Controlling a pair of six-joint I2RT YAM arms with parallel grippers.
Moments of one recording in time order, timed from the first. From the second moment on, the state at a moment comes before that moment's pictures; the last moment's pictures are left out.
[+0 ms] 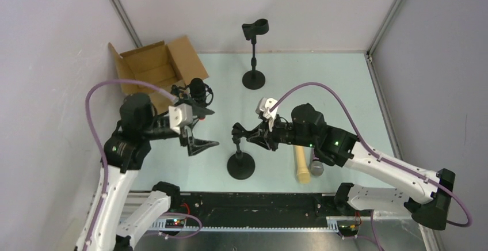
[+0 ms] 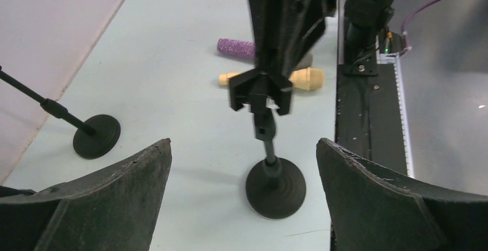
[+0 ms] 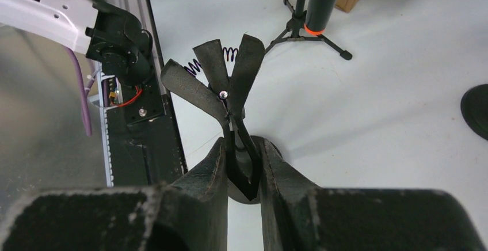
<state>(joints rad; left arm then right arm) -0.25 0.71 1.08 -0.71 1.08 0.45 1.02 1.04 1.01 -0.23 -0.24 -0.01</state>
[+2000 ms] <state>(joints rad) -0.45 0.72 1.21 -0.71 0.73 0.52 0.56 1.17 0.74 -0.61 0.09 0.52</state>
